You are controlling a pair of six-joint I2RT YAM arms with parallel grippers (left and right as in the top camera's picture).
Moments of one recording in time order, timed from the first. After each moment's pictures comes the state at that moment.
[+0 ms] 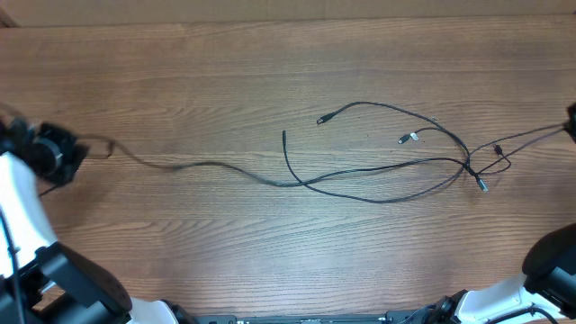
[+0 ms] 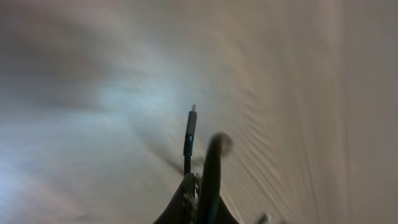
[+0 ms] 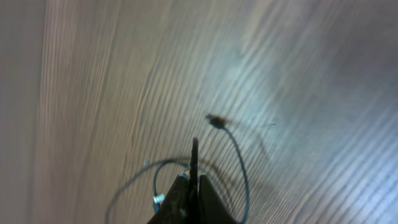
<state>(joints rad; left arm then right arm) 0.64 1.66 1.40 -0.92 0.45 -0.54 -0.65 1.81 1.77 -1.17 -0.21 0.56</state>
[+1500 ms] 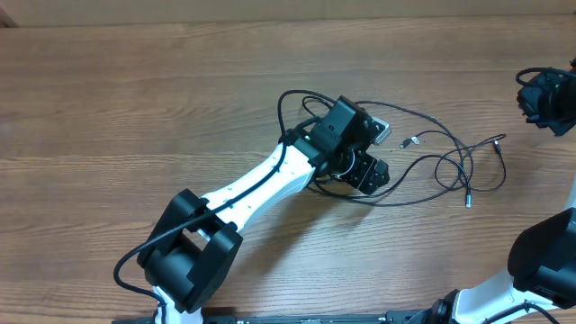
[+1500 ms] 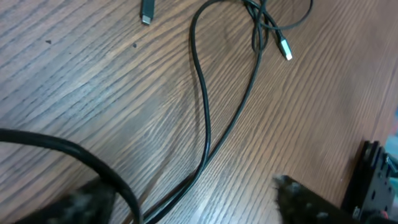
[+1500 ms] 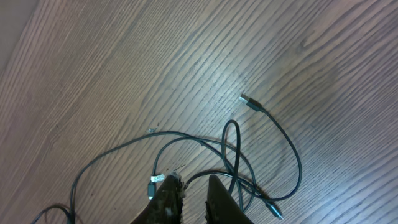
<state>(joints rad) -0.76 1.93 1.41 -0.45 0.43 -0.18 -0.43 1.81 1.77 -1.16 -0.10 0.46</state>
